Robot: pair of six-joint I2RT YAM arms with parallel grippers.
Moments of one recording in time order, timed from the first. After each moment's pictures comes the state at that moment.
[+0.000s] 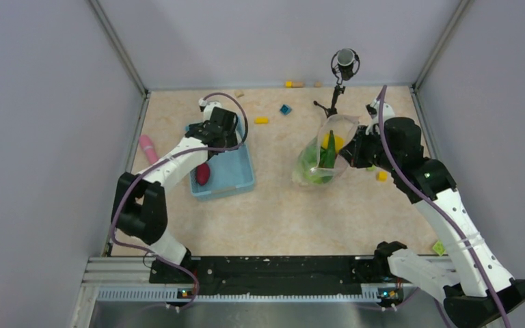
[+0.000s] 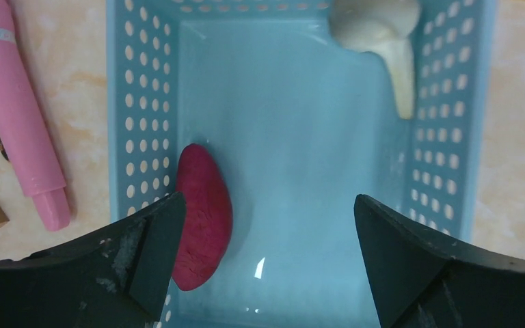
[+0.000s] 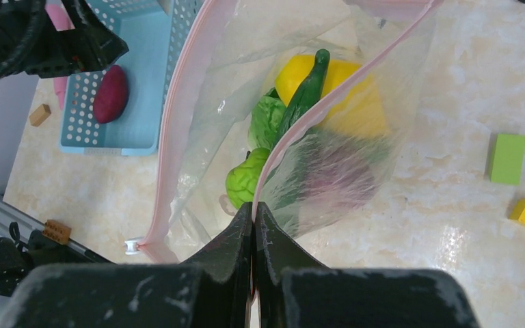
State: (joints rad) left arm -0.41 1.57 1.20 -0.49 -0.50 -0.45; right arm 0.38 0.93 1.14 -0.70 -0.13 0.34
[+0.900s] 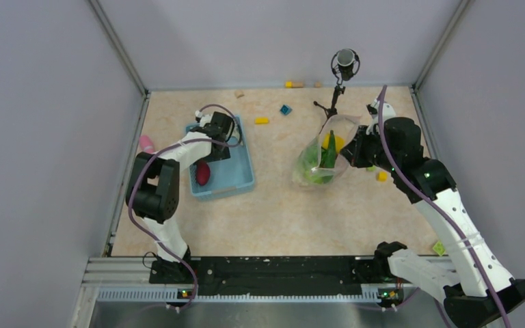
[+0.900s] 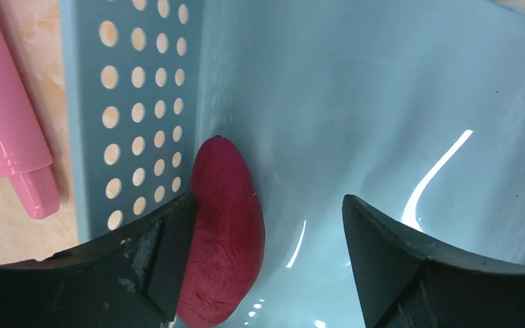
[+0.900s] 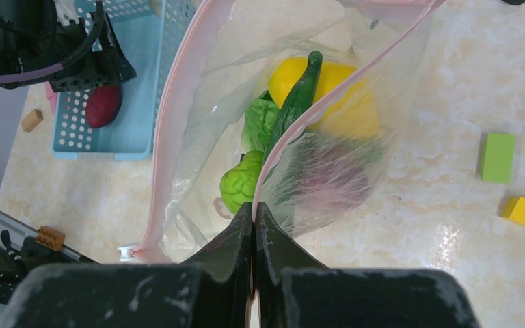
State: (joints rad) left arm -0.31 1.81 1.23 -0.57 -0.52 -0.52; right arm 0.38 0.94 1.14 -0.70 -0.11 0.34
